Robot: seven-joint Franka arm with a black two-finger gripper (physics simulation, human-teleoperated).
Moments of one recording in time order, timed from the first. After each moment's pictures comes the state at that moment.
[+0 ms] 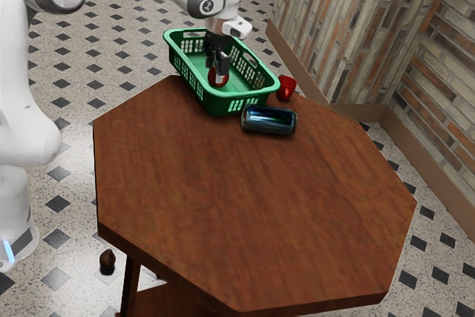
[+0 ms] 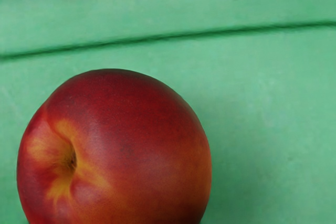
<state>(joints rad) -1.77 -0.36 2.21 -1.72 0.29 2.00 0.24</state>
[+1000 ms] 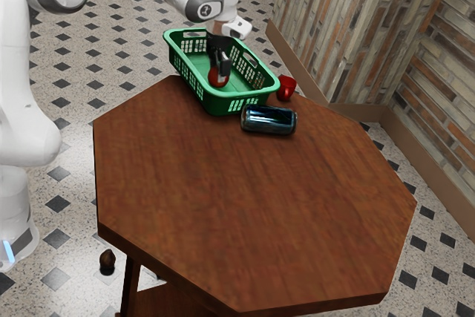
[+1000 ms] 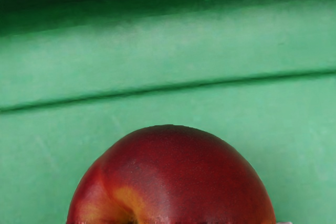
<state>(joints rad) -1.78 -0.41 2.22 -1.71 0.33 2.10 0.23</state>
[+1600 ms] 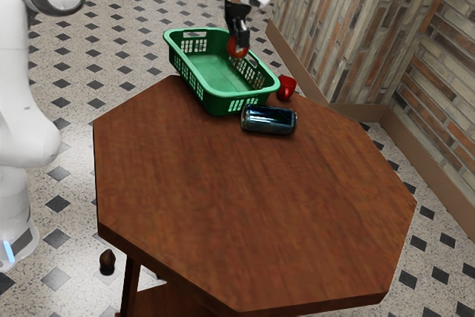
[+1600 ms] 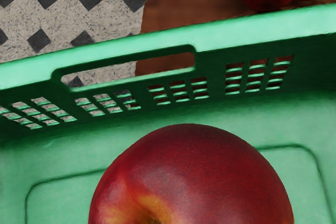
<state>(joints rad) -1.80 -0.34 2.15 -1.54 0.38 1.96 0.20</state>
